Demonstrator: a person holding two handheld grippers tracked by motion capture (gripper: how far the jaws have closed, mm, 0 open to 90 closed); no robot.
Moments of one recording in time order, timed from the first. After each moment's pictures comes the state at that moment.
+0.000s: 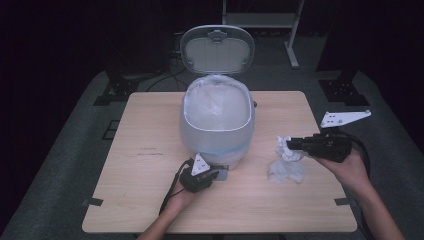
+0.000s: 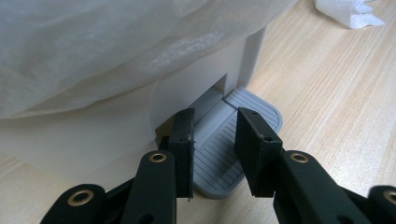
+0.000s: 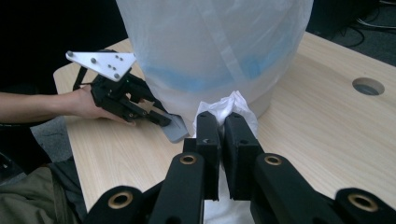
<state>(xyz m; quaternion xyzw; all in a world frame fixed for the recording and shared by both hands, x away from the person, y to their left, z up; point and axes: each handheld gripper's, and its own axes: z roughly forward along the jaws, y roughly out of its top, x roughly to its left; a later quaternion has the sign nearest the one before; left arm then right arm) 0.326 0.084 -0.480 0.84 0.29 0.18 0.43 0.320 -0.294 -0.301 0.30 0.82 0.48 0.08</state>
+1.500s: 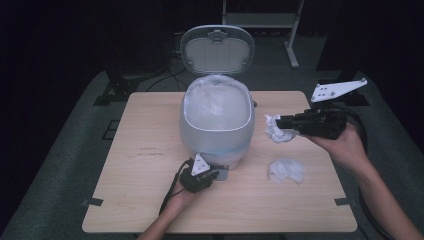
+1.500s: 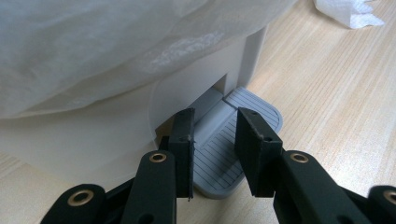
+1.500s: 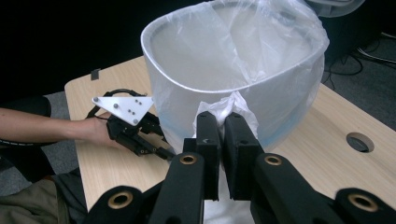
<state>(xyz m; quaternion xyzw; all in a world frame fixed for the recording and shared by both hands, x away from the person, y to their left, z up) 0.326 0.084 -0.480 0.84 0.29 0.18 0.43 0.331 -0.255 -0.230 0.25 0.84 0.48 0.11</state>
